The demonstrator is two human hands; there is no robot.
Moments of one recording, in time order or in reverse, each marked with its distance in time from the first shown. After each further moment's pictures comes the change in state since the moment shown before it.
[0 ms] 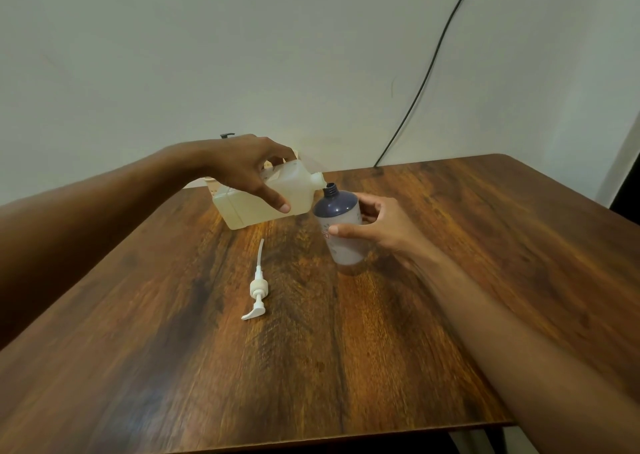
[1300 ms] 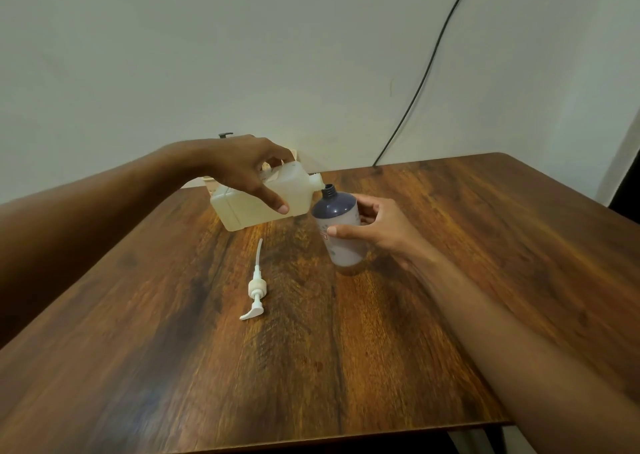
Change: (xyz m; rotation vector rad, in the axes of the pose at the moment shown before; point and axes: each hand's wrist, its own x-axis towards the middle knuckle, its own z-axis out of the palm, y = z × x) left_hand 0.002 0.001 0.000 0.003 -0.018 -0.014; right_hand 0.002 0.009 -0.002 0.021 -0.009 0.017
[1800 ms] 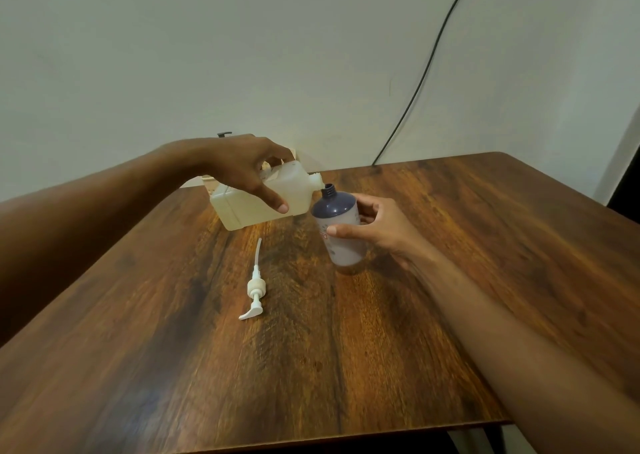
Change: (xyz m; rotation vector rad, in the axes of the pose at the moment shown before) left_hand 0.002 -0.001 0.000 -0.008 -0.004 0.007; right_hand -0.002 -0.001 0.000 0.001 0.009 0.002
